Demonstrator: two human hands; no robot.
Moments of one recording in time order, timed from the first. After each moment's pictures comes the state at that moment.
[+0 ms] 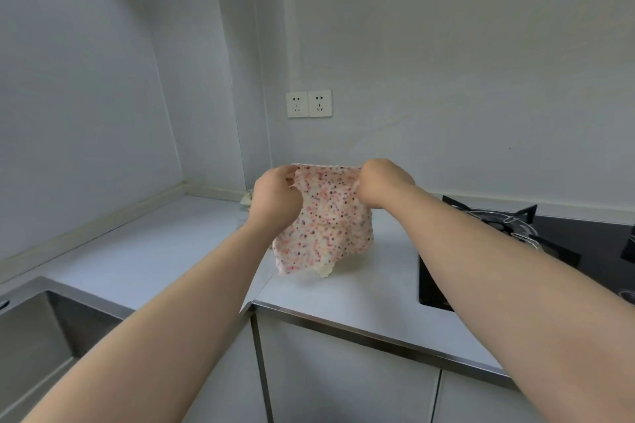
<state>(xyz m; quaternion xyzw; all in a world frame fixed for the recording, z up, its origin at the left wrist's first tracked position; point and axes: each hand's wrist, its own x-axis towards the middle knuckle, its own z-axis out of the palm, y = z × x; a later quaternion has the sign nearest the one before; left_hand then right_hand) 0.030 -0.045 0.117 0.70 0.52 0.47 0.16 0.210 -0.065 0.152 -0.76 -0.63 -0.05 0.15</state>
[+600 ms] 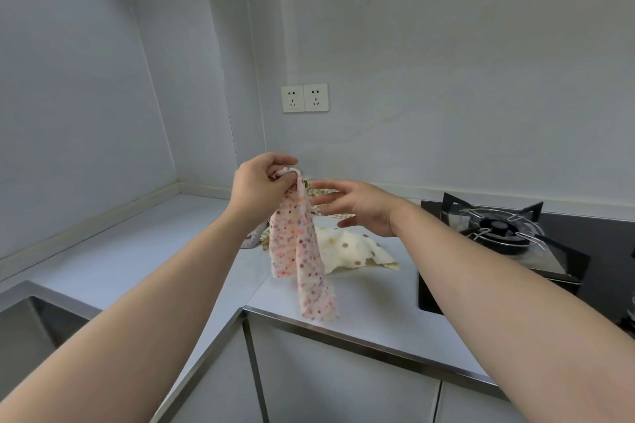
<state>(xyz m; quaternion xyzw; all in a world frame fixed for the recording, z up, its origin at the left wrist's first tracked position) 0.021 -0.029 0.123 0.68 0.45 0.54 0.22 0.222 -0.040 0.108 -0.49 -0.64 0.48 0.35</state>
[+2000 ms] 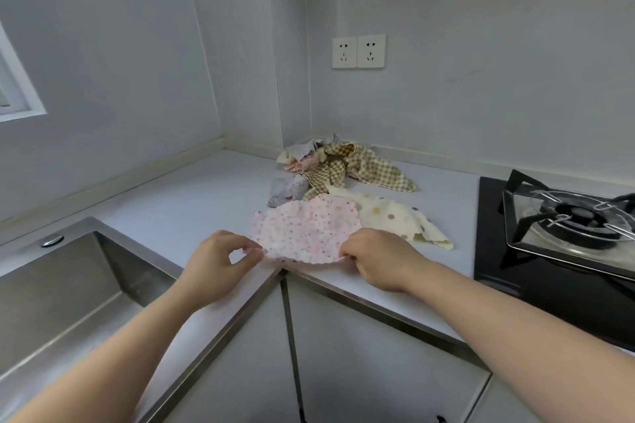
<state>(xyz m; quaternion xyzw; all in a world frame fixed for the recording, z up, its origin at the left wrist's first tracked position) -0.121 -0.080 -0.015 0.73 0.60 0.30 0.12 0.179 -0.050 -0.014 -0.46 -0.88 -0.01 0.08</state>
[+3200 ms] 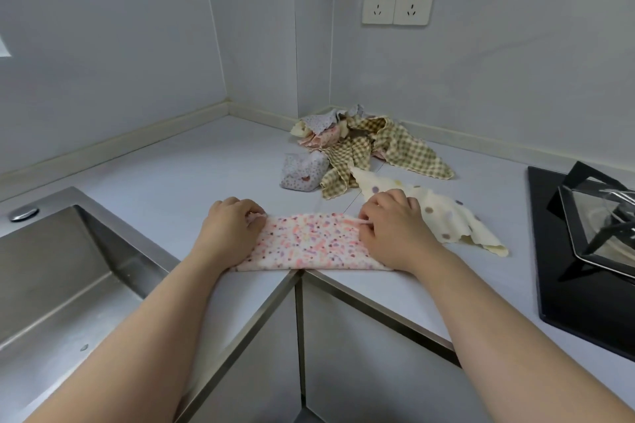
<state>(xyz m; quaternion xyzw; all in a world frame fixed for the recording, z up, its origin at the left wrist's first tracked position) -0.140 0.019 -0.055 0.68 0.68 0.26 0.07 0.148 0.021 -0.040 -0.57 -0.81 -0.04 0.12</state>
